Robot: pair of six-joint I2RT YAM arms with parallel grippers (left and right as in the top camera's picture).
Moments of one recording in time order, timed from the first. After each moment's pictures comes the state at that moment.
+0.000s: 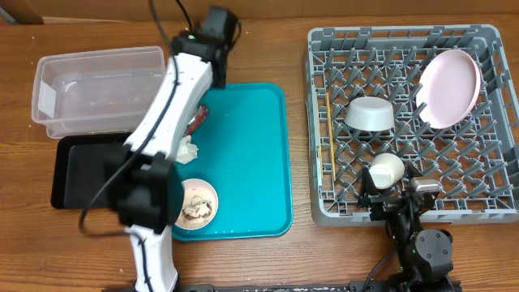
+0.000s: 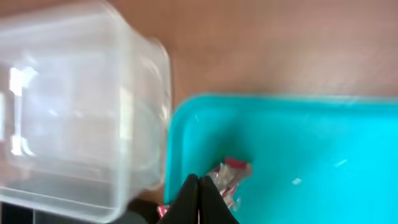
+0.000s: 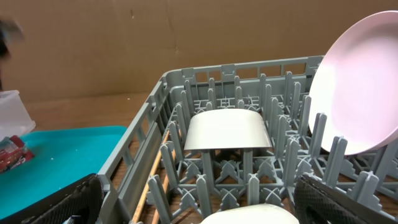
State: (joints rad) left arm -0.28 2.08 1.98 -1.07 -0.44 -0.25; right arm 0.22 0.02 0.07 -0.16 0.11 0.15
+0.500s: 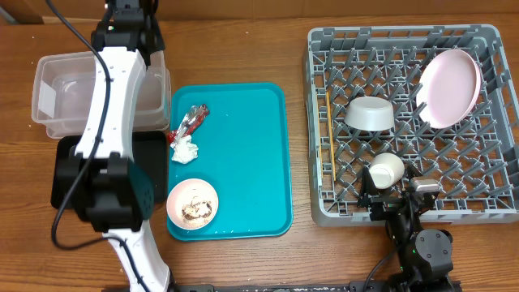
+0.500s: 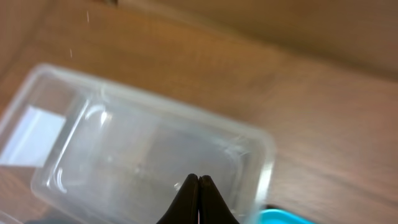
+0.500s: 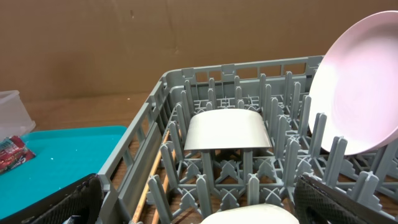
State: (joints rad) left arm 0.00 2.09 2.02 -0.85 -0.40 -0.26; right arm 0.22 0.02 0.07 -0.16 0.11 0.15
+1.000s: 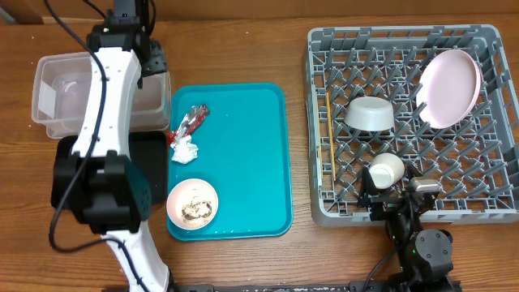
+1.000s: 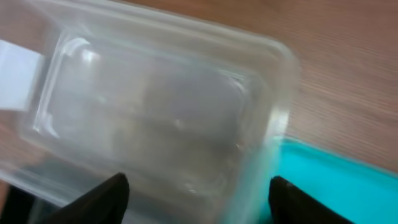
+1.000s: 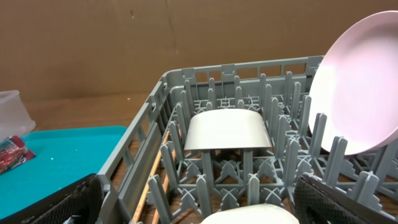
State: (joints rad) left arm 0.00 2.04 2.00 -1.09 -0.25 -0.29; right arm 0.22 0.02 0.07 -0.16 0.11 0.15
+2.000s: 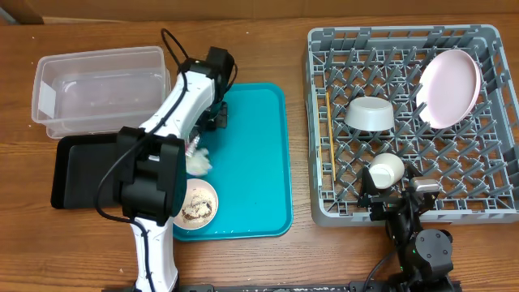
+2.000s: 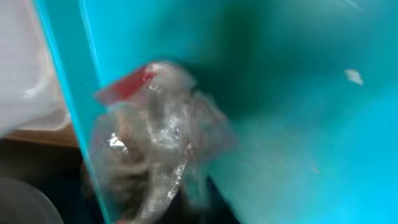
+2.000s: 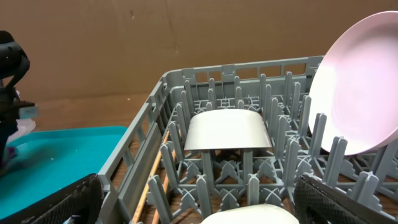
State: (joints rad) left arm -0.27 2.18 1.71 -1.11 -0.27 -0.26; right arm 0.22 0.01 0.07 -0.16 0.11 0.15
